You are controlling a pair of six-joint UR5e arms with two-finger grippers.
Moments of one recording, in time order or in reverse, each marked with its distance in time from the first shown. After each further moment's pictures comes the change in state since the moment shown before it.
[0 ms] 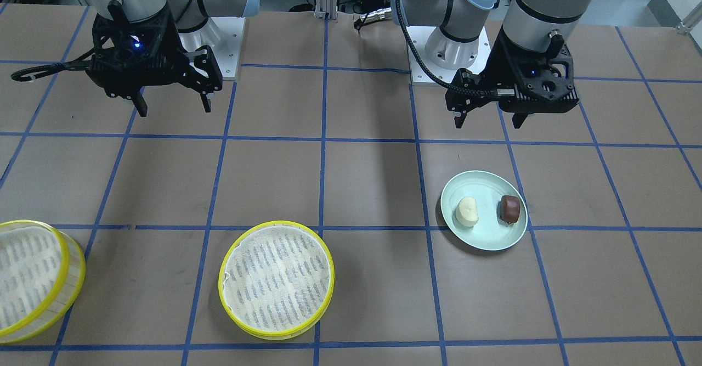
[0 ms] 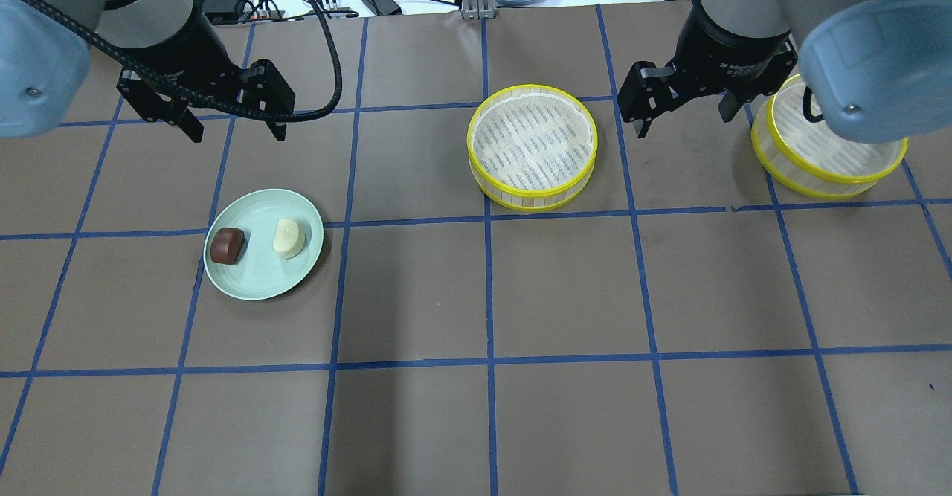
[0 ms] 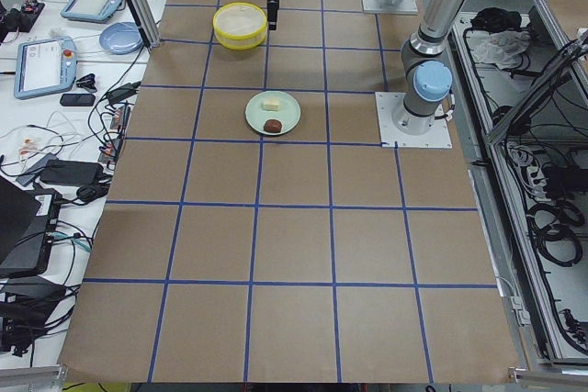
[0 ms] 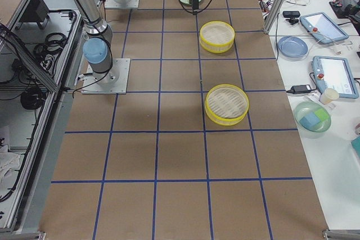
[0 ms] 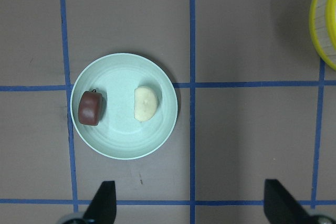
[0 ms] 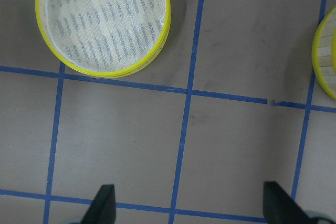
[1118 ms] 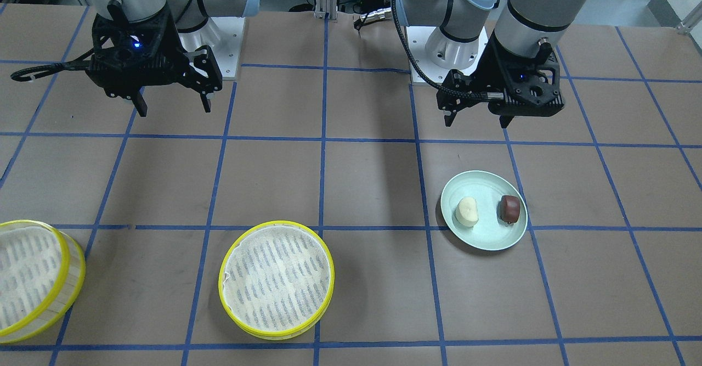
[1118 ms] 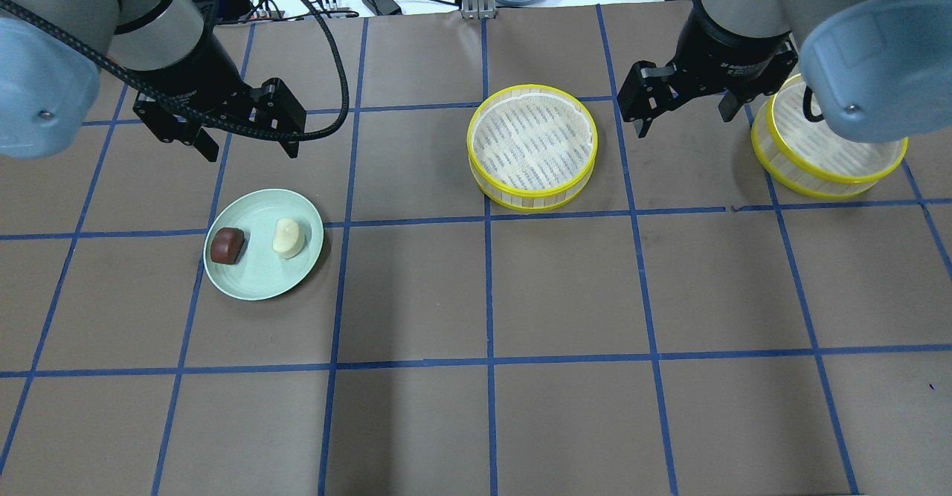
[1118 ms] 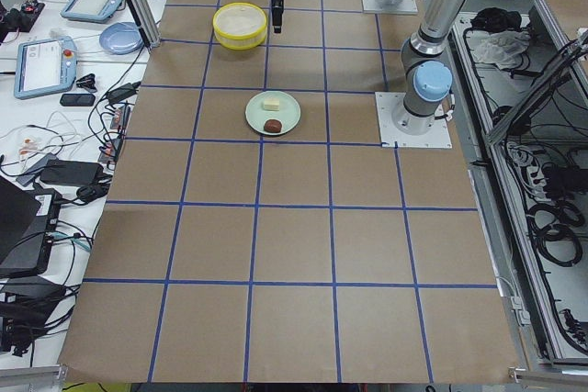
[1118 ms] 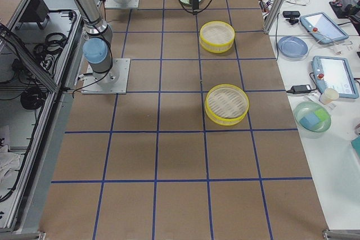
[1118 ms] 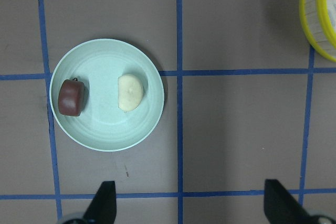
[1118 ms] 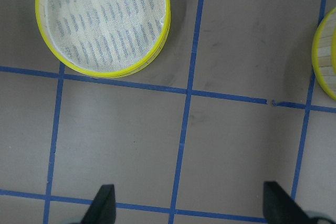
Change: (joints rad) left arm 0.005 0.014 -0.049 0.003 -0.044 0.006; right arm 0.000 0.000 0.000 0.000 0.000 0.000
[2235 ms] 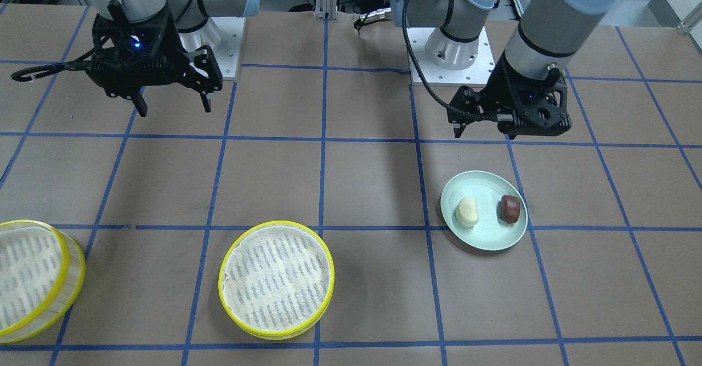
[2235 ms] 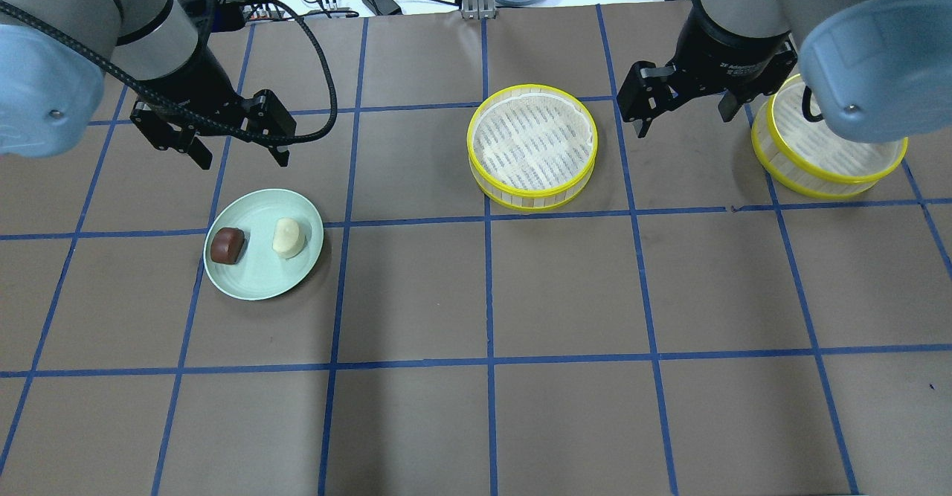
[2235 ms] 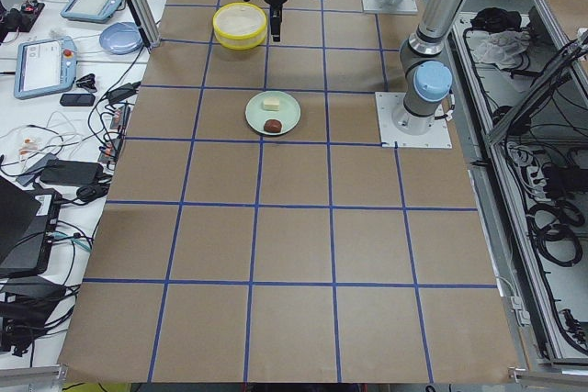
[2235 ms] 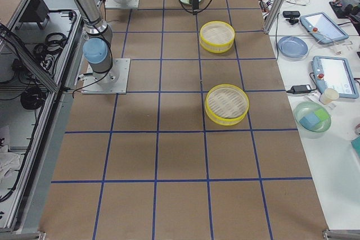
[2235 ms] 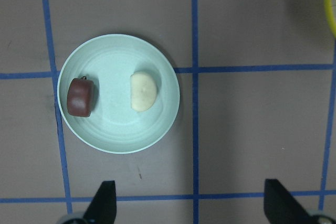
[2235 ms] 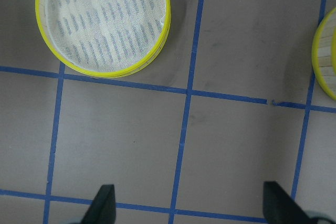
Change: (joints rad) left arm 0.069 -0.045 -0.034 0.032 0.007 0.077; right arm -0.001 0.001 0.000 0.000 0.000 -0.001
